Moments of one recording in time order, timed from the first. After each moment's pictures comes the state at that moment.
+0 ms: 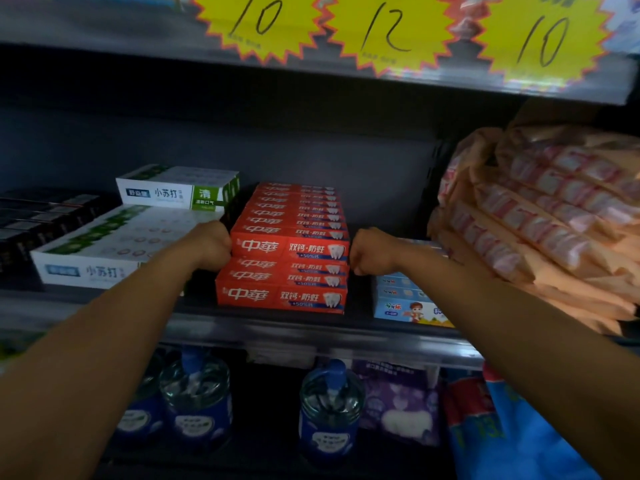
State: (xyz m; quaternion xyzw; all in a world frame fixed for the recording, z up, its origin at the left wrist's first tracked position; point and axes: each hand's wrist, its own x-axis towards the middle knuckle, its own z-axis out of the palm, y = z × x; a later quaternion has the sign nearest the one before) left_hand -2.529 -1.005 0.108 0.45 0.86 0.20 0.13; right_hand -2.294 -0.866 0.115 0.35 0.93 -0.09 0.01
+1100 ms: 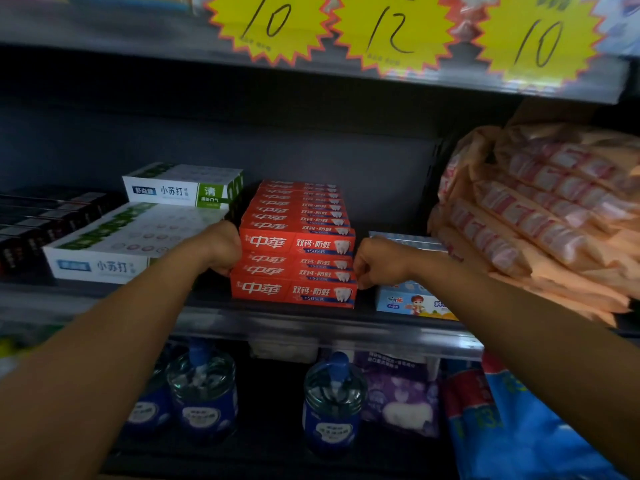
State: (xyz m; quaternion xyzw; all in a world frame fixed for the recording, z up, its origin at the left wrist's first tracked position) left_hand -2.509 -1.018 0.115 0.42 0.82 0.29 0.26; right_hand -2.278 -0.886 0.112 0.29 0.95 -0.11 0.04
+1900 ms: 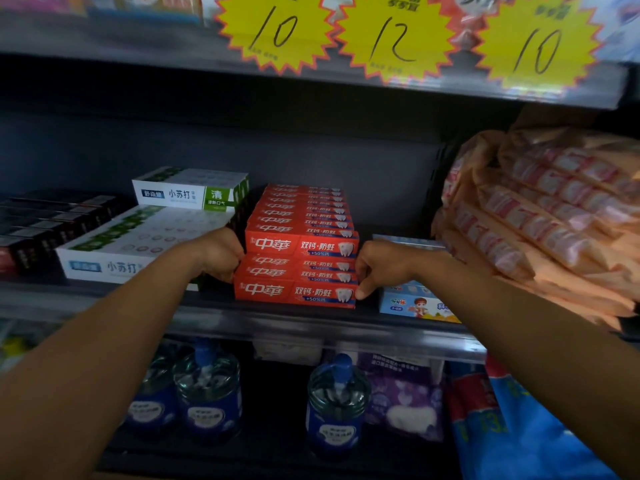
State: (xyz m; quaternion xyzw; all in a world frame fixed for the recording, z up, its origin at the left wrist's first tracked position) left_hand -2.511 -1.035 0.119 0.44 0.82 0.25 0.28; right_hand -2.279 -0.893 0.118 0.29 0.94 -0.18 0.07
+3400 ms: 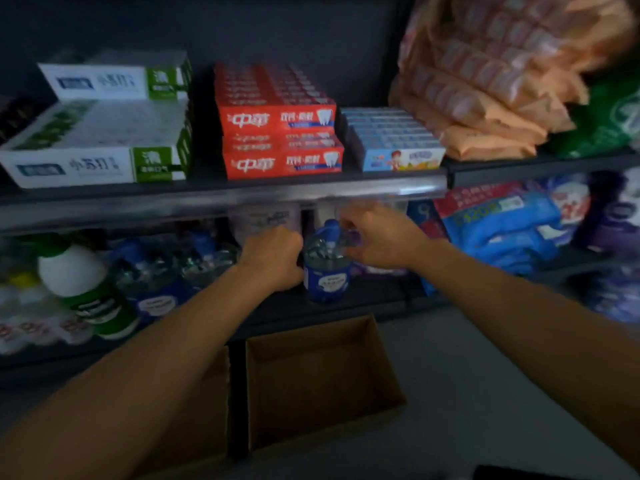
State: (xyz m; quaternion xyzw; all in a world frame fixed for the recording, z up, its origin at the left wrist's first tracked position) left_hand -2.413 -1.135 0.006 0.71 0.70 -0.03 0.02; right_hand -2.230 -1.063 0.015 0.37 0.93 0.00 -0.09
